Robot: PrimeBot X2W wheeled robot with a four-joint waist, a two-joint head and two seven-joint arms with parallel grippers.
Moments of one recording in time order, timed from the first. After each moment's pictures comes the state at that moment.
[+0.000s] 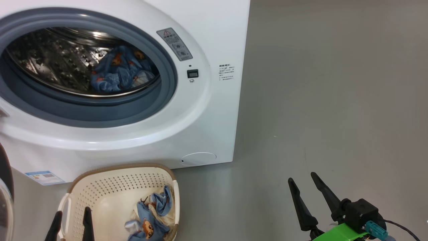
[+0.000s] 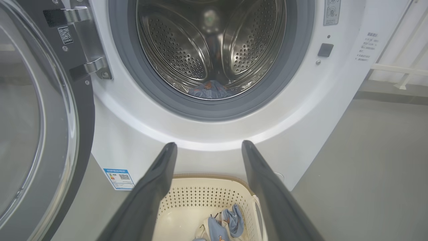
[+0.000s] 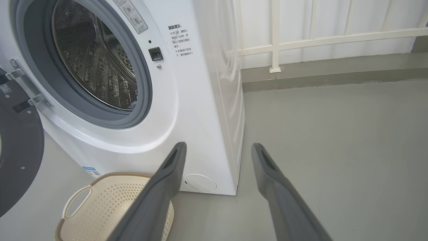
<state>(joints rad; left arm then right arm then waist) 0.21 0.04 0.13 0.01 -0.21 -0.08 -0.26 0.00 -0.05 0.13 0.16 0.22 0.13 -0.26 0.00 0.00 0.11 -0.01</state>
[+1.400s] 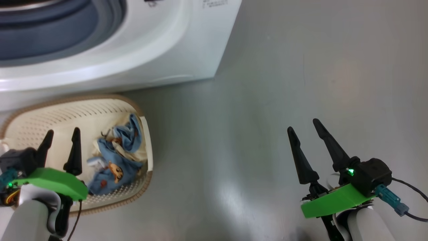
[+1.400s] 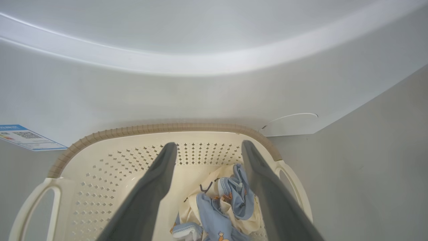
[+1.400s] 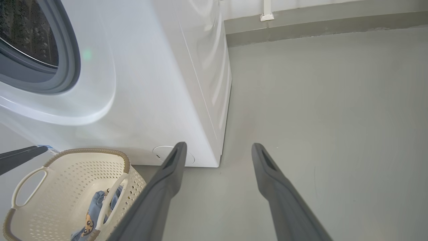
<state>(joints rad) -0.43 0.25 -0.08 0.59 -0.40 -0.13 -0.26 -0.17 -0.05 0.13 0.04 0.19 0.13 -0.26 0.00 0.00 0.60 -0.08</state>
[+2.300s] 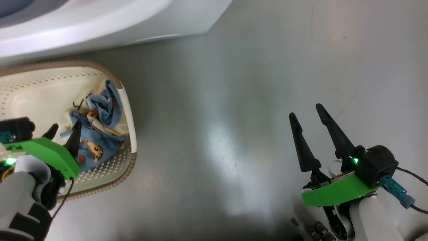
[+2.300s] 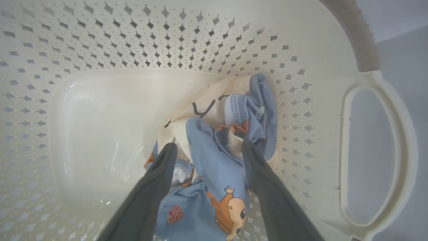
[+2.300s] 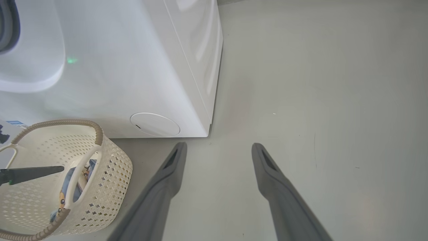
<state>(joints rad) -0.72 0.38 -0.52 0.90 -0.84 -0.13 -0.11 -0.21 -0.05 0.12 0.01 0.19 0.13 -0.26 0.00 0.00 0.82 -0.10</state>
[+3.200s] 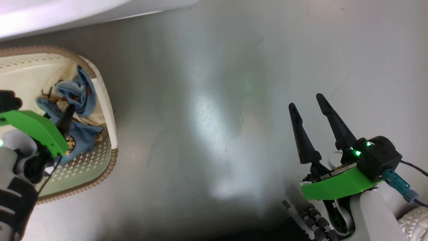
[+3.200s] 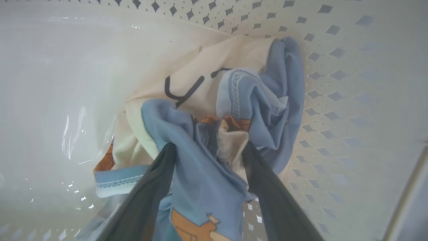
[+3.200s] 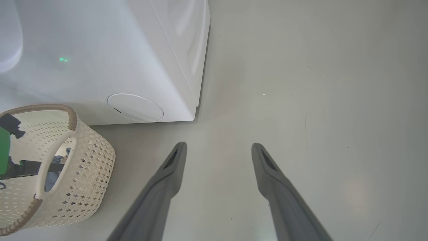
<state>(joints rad) -0.88 0.44 -0.73 0.93 -1.14 -0.13 0.05 -0.25 -0.05 0.13 0.00 0.20 0.13 -0.26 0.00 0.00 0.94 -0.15</state>
